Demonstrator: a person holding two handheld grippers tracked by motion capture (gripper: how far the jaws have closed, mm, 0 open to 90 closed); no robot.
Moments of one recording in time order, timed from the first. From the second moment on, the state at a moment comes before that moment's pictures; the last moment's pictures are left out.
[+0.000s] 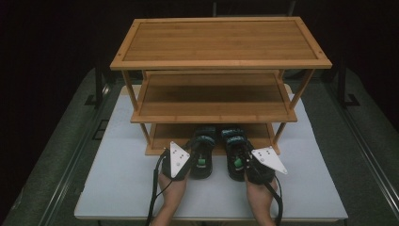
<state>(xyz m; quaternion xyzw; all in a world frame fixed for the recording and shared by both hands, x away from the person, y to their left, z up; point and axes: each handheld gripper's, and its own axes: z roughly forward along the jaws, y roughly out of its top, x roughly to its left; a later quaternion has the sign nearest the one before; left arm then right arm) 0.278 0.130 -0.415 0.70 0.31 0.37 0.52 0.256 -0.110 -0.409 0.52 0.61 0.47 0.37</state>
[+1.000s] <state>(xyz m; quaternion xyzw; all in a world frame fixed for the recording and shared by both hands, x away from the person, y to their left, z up) 0.308 0.114 -0.439 0.70 0.35 0.34 0.51 0.290 -0.087 -0.423 0.55 0.61 0.45 0.34</state>
